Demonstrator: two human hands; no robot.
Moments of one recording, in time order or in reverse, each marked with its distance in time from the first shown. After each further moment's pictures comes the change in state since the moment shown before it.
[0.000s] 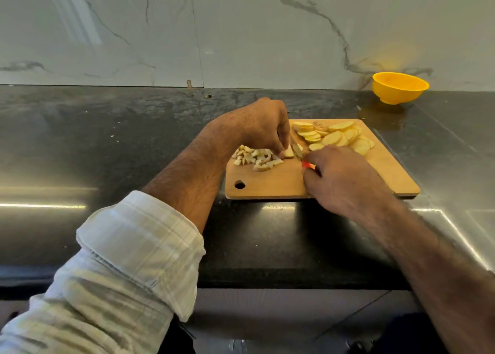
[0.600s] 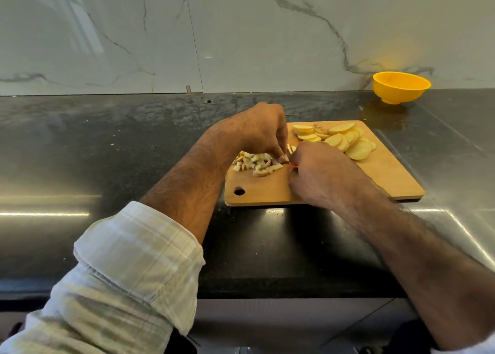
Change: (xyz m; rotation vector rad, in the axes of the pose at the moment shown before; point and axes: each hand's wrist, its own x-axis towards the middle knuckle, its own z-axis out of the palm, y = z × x) left_hand 0.003 0.001 0.000 -0.003 -0.007 -0.033; right_hand 0.022 -0.029 -0.004 -0.006 -0.098 0.064
